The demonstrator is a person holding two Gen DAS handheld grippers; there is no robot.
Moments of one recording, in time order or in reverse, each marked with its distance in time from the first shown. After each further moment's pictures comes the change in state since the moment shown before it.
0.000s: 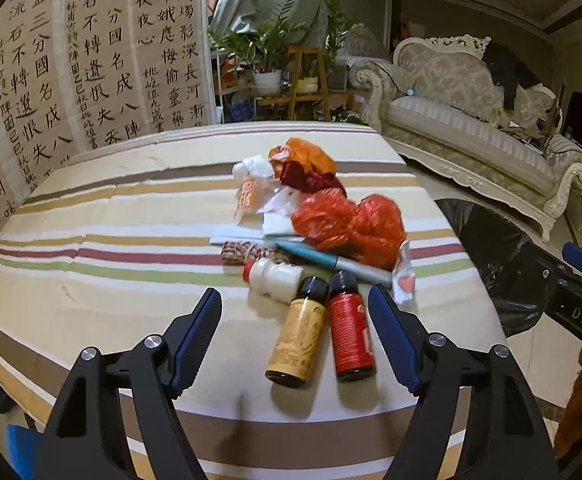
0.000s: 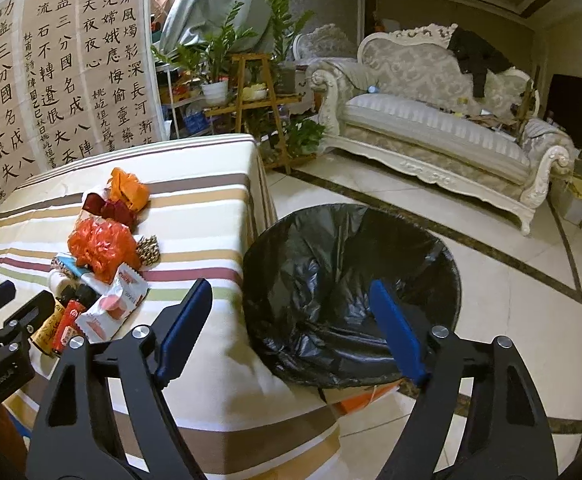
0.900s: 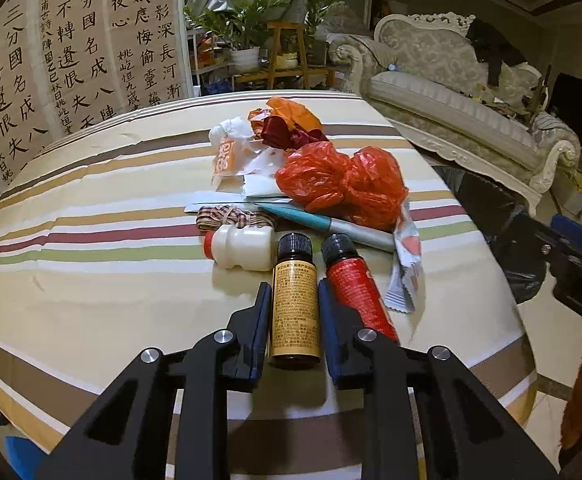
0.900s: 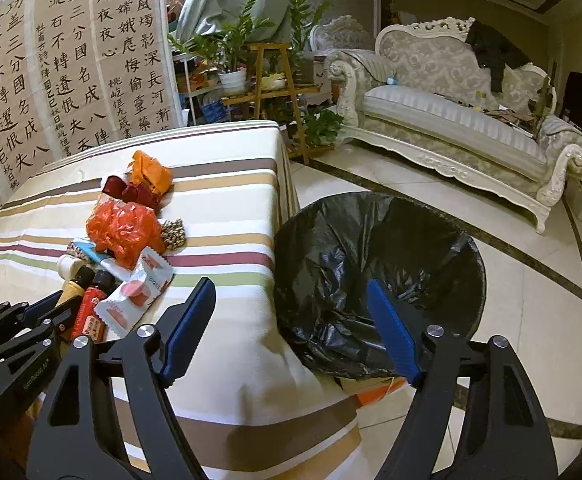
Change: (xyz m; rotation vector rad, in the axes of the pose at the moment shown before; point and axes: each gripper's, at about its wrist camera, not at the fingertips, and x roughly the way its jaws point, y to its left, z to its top) left arm 0.015 0.002 -0.014 0.044 0.068 -0.075; right arm 0.004 0.016 -0.004 -0.030 0.042 0.057
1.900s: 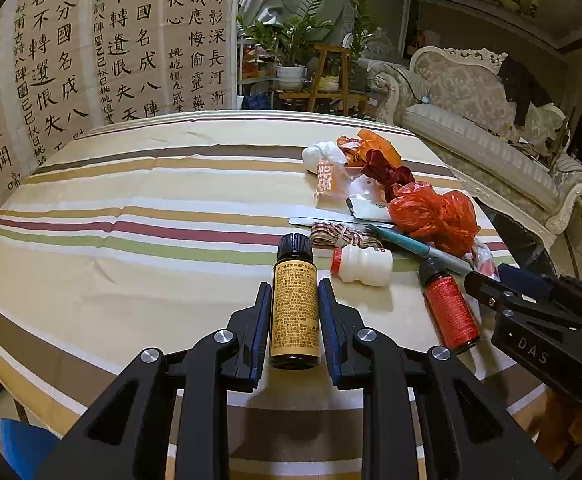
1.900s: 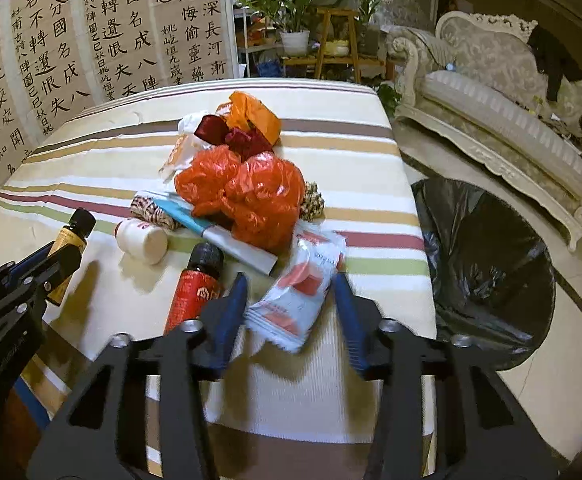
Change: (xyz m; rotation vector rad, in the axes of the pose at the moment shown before) left arm -0.018 0.067 -0.002 -0.116 -0.072 0.053; right arm 0.028 0.092 -0.004 -0.122 0.138 0.103
